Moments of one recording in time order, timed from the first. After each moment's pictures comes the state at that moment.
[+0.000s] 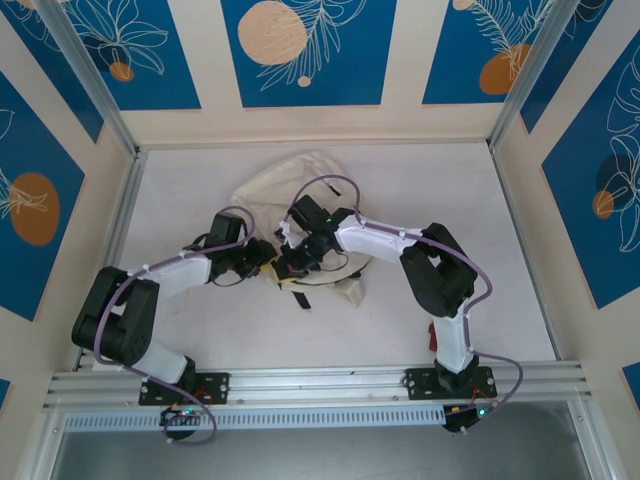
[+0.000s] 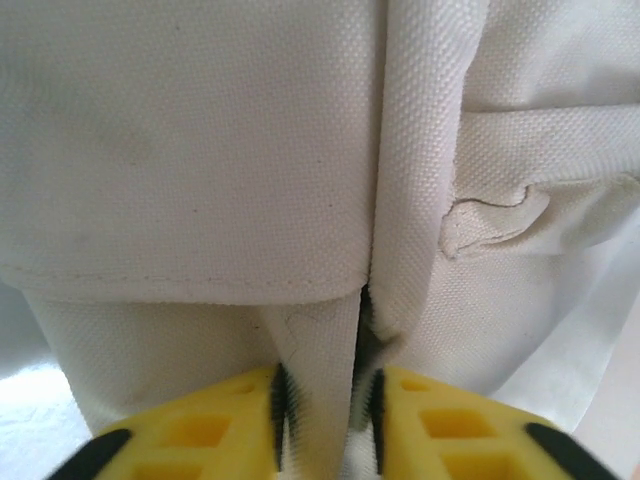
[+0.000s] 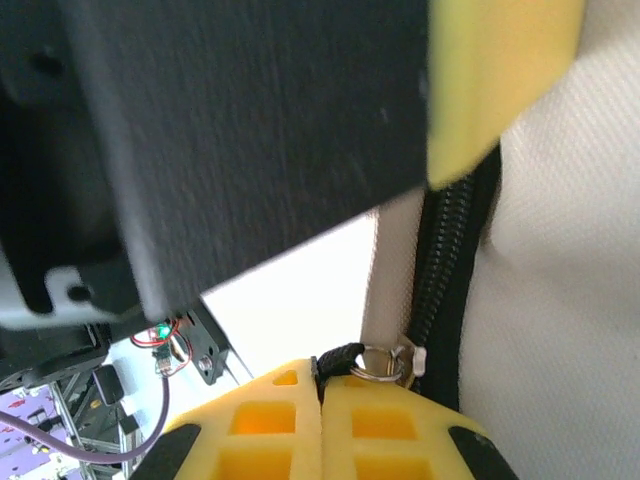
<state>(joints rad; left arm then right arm) -0.36 1.51 0.71 -0.09 0.38 -1.01 0.79 1.97 1.42 -0.60 -0.70 0.52</state>
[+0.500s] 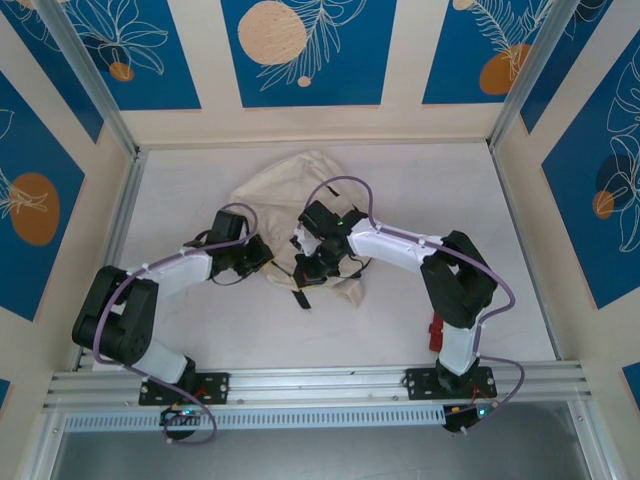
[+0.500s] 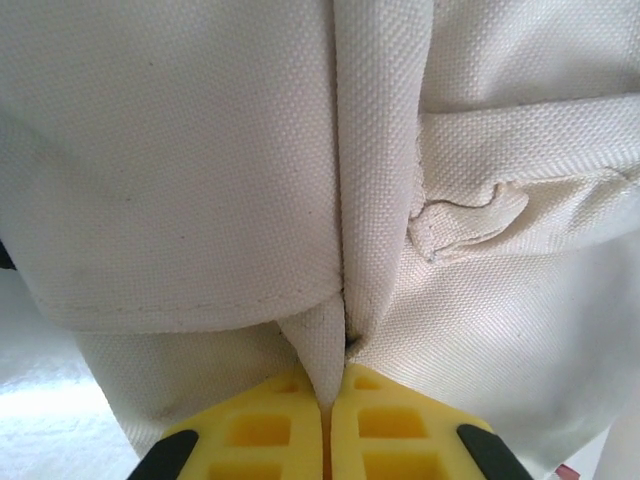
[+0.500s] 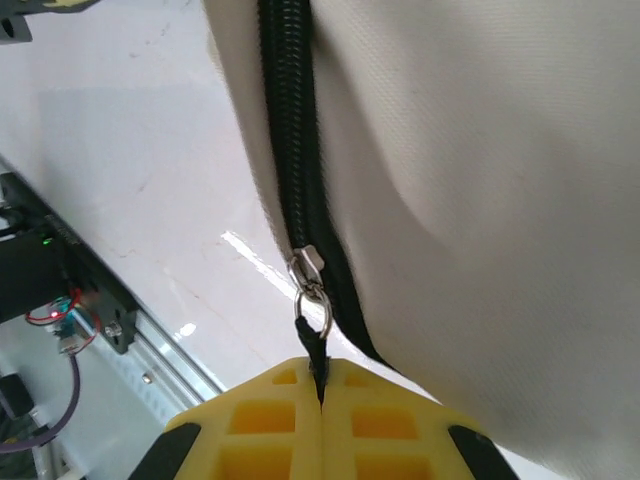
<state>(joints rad) -0.36 1.52 0.76 -0.18 0.32 -0.91 0.80 1.83 1.33 -0.77 -0.51 0.45</state>
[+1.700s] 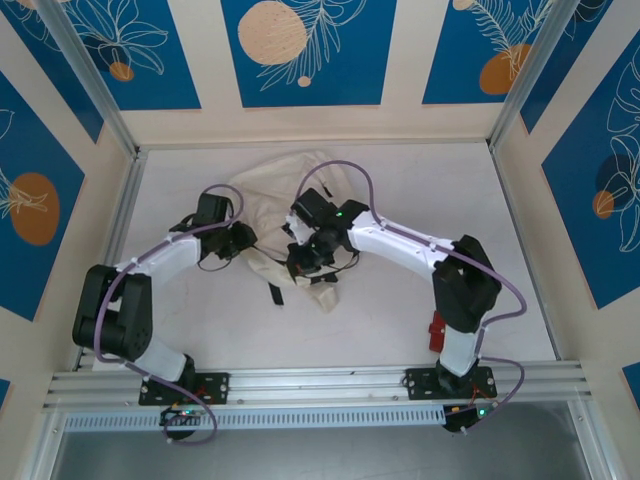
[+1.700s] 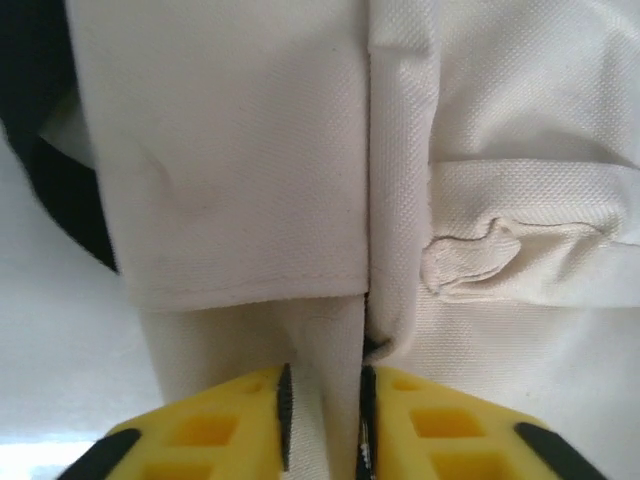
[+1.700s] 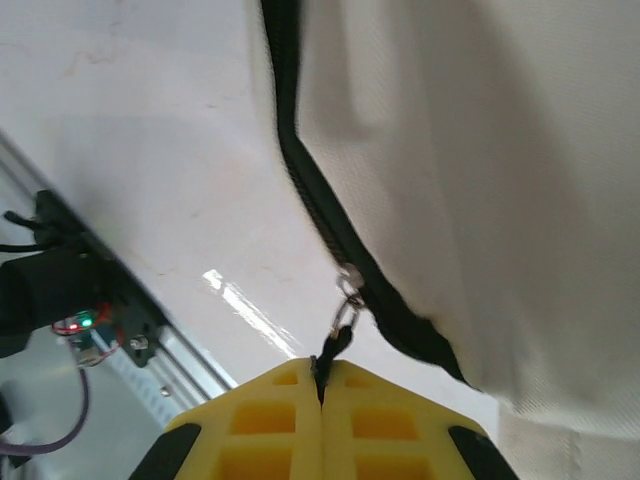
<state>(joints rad) -0.24 1.52 0.89 -0.34 0.20 -0.75 0.83 1.83 1.48 -0.82 -0.47 0.43</state>
